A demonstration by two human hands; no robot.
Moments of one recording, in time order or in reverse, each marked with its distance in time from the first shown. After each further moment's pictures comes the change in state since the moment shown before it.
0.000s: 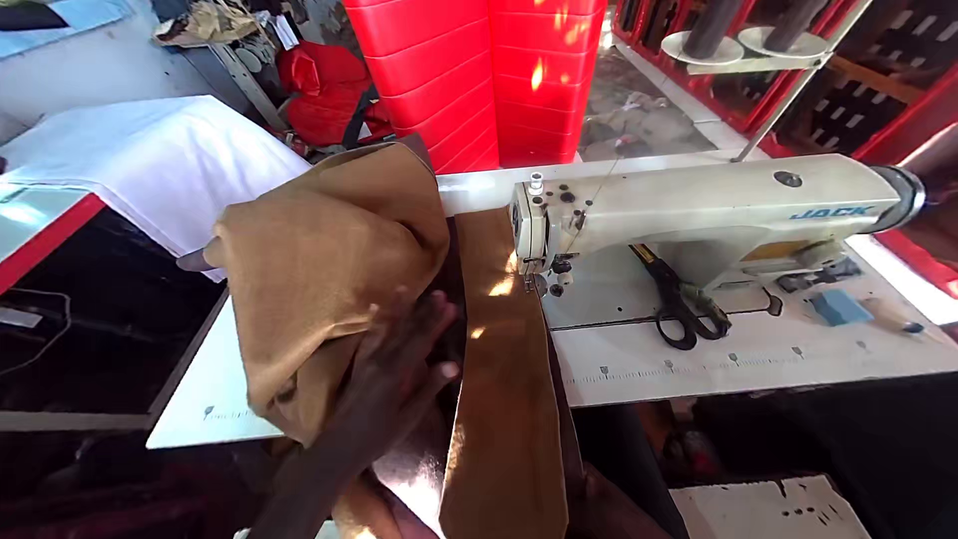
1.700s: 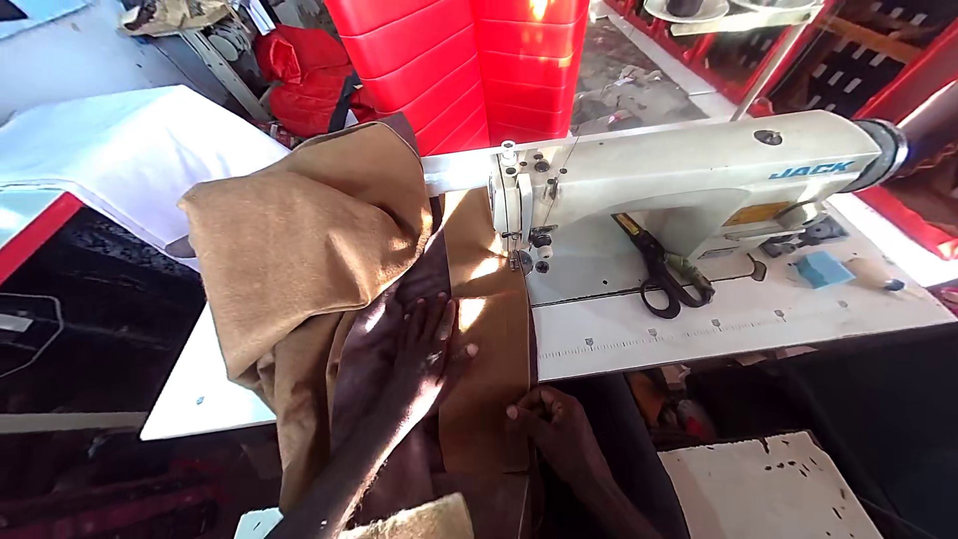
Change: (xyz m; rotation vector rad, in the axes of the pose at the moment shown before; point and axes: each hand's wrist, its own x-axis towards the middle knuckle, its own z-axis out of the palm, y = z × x) left_hand -0.011 -0.019 0.090 0.201 -0.187 -0.147; right_hand 0.053 0.017 -0.018 -0.729 0.543 -0.084
